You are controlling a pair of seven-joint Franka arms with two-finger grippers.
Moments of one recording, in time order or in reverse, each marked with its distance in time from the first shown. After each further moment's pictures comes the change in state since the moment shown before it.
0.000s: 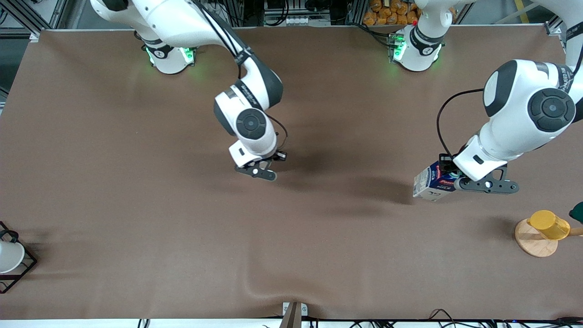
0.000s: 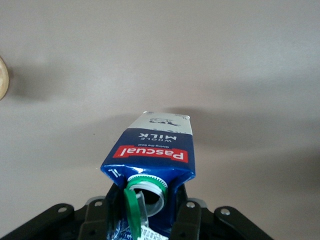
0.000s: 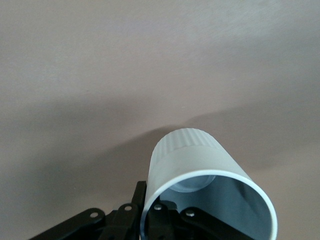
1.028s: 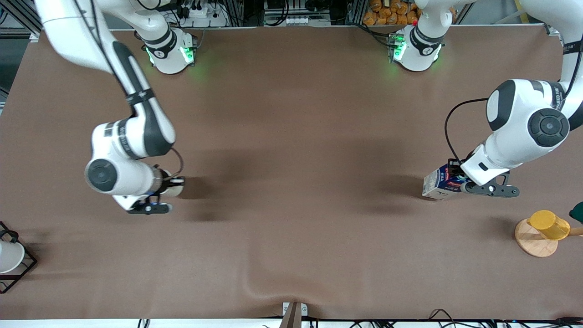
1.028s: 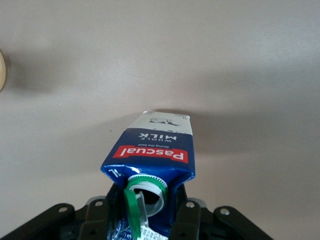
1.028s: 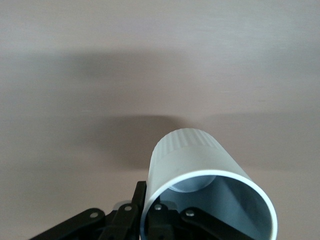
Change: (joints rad) left arm 0.014 0.010 0.092 -0.140 0.012 0.125 0.135; right arm -0.427 -0.147 0.000 -0.150 -0.044 -0.094 -0.675
